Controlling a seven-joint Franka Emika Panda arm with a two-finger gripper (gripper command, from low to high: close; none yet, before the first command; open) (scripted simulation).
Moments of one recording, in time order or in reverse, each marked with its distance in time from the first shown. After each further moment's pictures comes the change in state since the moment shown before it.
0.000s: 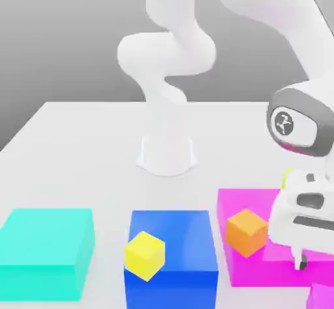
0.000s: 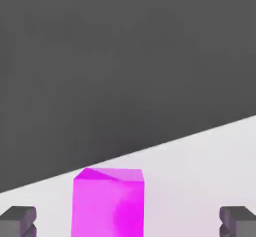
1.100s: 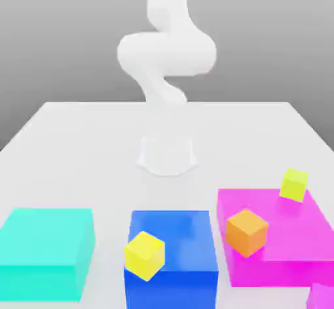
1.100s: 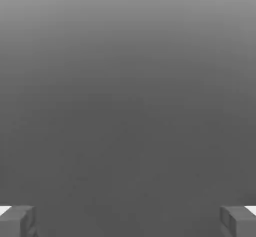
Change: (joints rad) arm -0.171 -1.192 -0.267 -0.191 0.261 -0.235 -0.898
